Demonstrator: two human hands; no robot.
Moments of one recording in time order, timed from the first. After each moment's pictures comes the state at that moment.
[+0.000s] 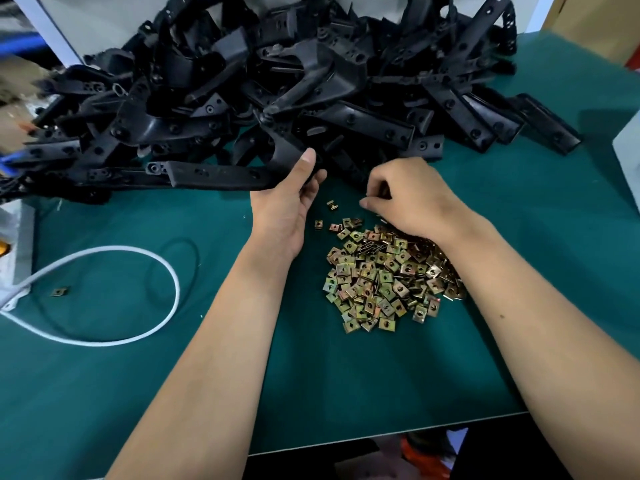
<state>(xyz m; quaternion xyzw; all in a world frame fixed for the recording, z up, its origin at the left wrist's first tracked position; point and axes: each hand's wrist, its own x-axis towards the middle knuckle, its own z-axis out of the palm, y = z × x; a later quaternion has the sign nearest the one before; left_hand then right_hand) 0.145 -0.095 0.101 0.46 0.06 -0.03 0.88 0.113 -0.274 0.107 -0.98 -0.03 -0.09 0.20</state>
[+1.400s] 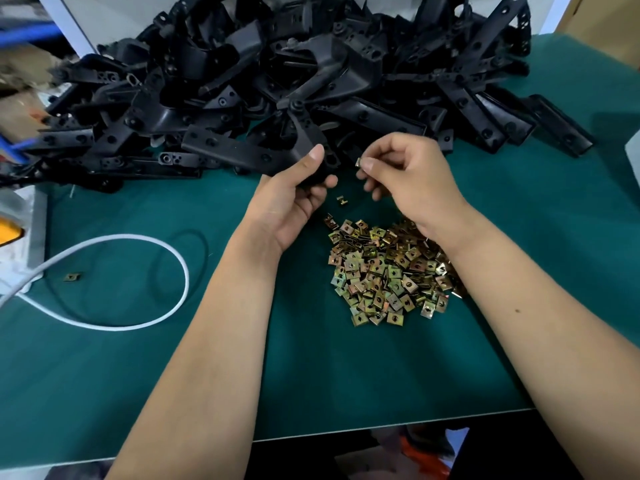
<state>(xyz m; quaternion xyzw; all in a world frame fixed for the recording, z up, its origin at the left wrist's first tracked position) 0.149 -0.068 0.104 0.47 0.01 -0.16 0.87 0.113 -0.254 0.107 -0.78 -0.01 -0.13 0.61</state>
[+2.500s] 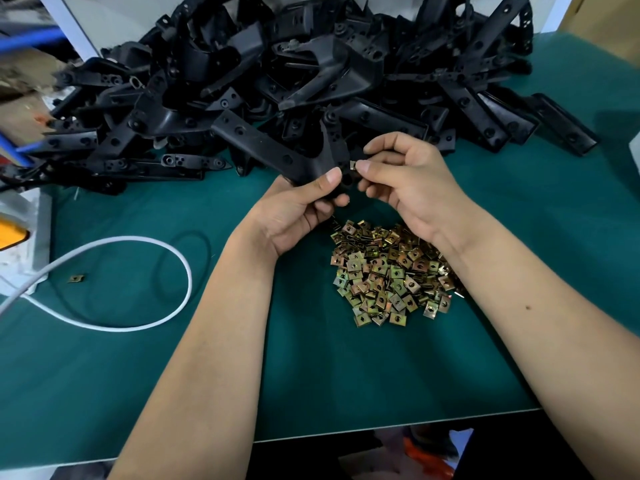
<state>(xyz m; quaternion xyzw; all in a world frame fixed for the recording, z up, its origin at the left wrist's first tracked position) 0.143 -0.064 0.104 0.51 -0.07 -0.25 0.82 0.106 -0.246 0.116 -0.62 0.00 -0.05 0.79</state>
